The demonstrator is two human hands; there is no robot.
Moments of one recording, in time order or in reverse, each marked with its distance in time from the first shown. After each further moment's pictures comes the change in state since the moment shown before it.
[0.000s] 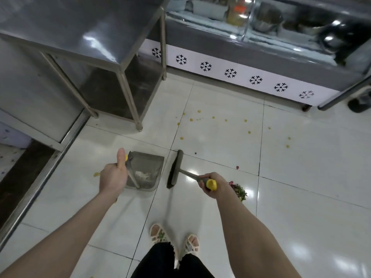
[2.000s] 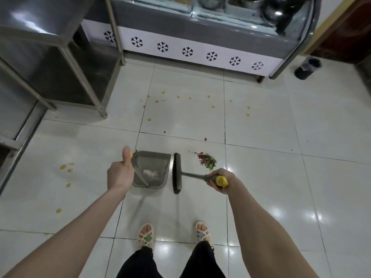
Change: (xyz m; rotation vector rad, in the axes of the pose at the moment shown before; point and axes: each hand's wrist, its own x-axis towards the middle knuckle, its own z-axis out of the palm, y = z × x) left_hand -0.180 -0.029 0.088 0.060 -0.177 0.050; right_hand -0.070 0.111 -0.218 -0.070 0.162 -0.044
